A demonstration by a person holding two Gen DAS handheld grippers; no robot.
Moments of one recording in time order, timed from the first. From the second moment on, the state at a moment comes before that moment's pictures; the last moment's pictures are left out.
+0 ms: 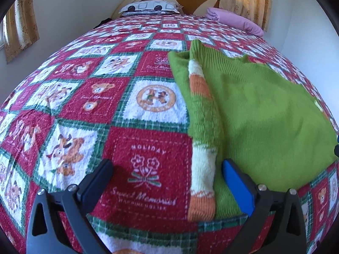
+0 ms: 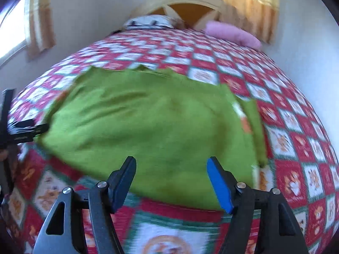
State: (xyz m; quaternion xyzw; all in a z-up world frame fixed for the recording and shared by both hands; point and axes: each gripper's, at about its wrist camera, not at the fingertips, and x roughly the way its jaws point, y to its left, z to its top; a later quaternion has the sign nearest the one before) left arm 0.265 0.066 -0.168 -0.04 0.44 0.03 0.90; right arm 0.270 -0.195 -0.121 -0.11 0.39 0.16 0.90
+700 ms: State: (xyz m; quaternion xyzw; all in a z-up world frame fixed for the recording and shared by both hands) left arm 0.243 0.068 -0.168 -0.04 0.44 0.03 0.90; right arm 0.225 -0.081 -0.134 -0.18 0.35 0.27 0.88
